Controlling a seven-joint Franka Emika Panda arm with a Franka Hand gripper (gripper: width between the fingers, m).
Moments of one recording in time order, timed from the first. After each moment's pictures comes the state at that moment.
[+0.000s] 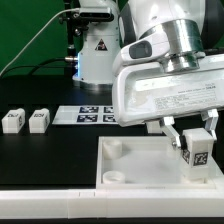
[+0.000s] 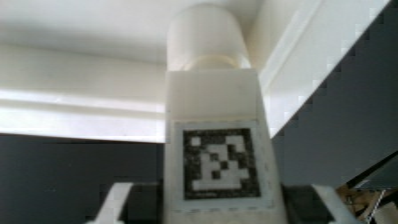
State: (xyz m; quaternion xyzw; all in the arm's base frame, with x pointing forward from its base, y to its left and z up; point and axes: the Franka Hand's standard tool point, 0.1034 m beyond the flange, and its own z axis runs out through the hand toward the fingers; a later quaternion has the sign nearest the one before) arm 0.621 0.116 0.075 -0.95 -0.10 -0.30 0.06
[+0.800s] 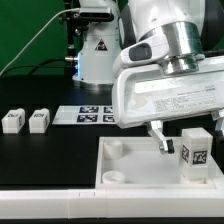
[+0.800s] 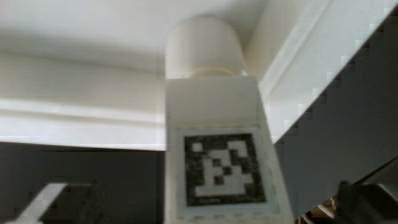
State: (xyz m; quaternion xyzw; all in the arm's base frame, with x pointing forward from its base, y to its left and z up) arm 0.620 0.116 0.072 -0.95 -0.10 -0.29 0.06
